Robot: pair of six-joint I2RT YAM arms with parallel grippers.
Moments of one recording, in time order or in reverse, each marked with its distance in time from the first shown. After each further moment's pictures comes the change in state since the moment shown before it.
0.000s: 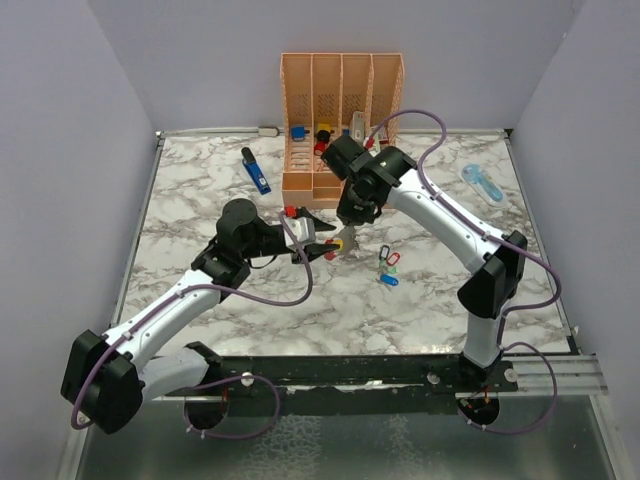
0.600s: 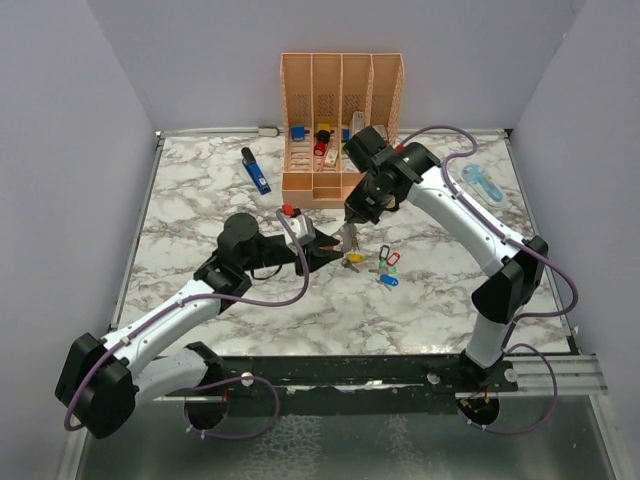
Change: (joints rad) left arm -0.045 -0.050 -0.093 0.089 -0.129 -0.264; right arm -0.082 -0.085 -0.085 0.010 -0.156 0.281
